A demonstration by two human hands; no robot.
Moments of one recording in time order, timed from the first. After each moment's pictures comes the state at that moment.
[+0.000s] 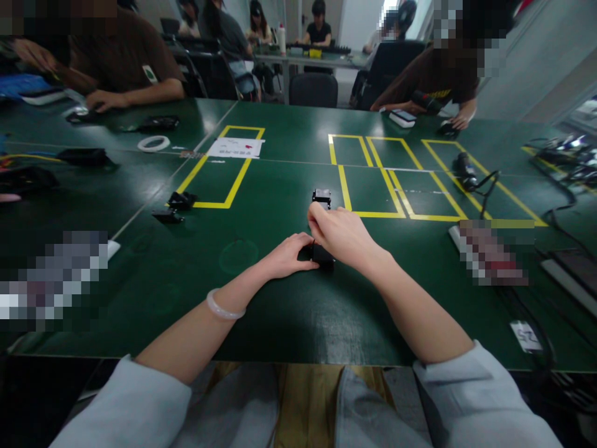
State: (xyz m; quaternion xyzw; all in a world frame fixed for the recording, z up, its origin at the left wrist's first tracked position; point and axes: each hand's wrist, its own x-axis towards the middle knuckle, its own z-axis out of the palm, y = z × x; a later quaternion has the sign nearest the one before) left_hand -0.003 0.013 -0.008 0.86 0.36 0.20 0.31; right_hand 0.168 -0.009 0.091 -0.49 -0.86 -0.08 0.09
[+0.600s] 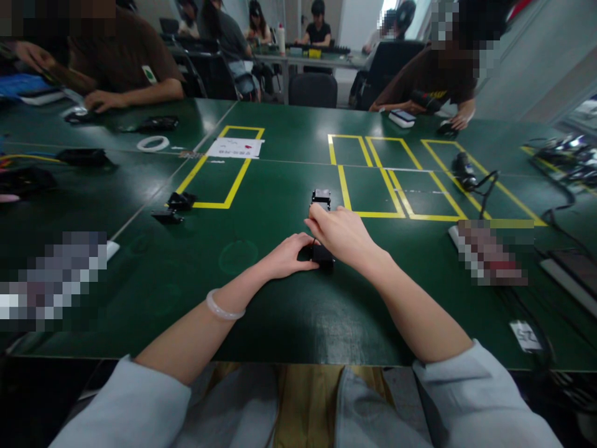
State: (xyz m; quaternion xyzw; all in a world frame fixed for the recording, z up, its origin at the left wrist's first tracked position) left_hand -0.002 0.013 -0.007 0.86 0.34 0.20 0.31; right_hand 0.166 -0.008 0.089 -0.51 -0.86 -0.08 0.08
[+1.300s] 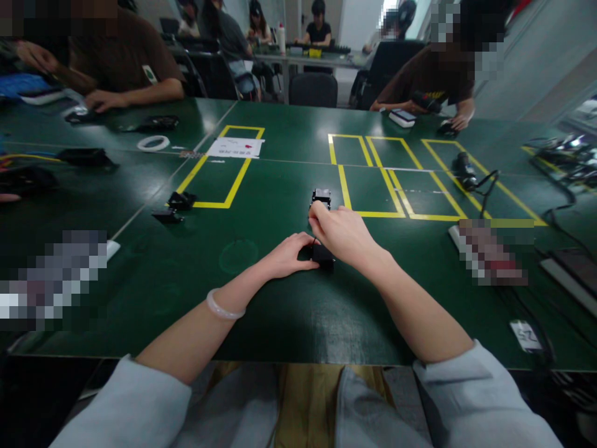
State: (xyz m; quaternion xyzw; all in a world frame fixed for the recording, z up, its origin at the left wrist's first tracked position) left_hand -0.004 0.014 -0.008 0.86 0.35 0.20 0.31; right_hand 0.166 -0.007 0.088 -0.51 -0.85 -0.08 0.09
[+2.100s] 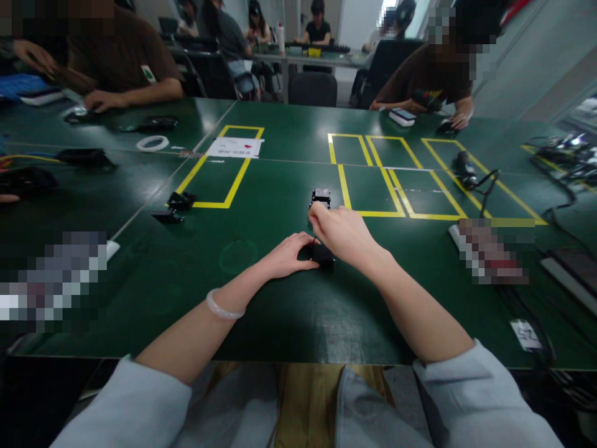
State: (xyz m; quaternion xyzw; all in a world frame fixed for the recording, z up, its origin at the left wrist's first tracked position) left_hand -0.004 0.014 -0.011 0.86 0.34 0.20 0.31; right_hand 0.166 -0.008 0.090 -0.53 -0.84 -0.08 0.07
